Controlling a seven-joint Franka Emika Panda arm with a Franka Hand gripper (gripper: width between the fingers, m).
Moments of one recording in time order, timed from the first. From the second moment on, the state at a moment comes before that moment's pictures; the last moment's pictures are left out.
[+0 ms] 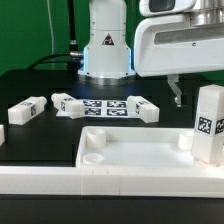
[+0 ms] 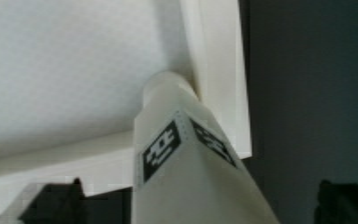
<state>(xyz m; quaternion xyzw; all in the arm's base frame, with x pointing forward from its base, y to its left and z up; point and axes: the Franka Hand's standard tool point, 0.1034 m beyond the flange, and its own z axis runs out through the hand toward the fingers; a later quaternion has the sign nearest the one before) 0.632 0.103 0.114 -0.99 0.07 -0.05 0.07</state>
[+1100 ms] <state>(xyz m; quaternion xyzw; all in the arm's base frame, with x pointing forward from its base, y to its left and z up) 0.639 0.104 0.121 -0.96 -0.27 -0.07 0.01</state>
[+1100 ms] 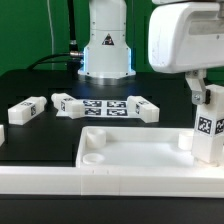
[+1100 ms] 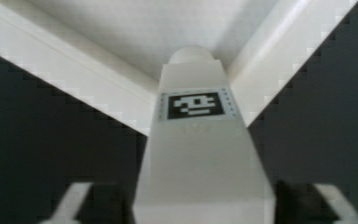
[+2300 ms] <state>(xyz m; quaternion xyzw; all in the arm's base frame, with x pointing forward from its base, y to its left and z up) 0.640 0.098 0.120 -0.99 0.06 -0.08 0.04</state>
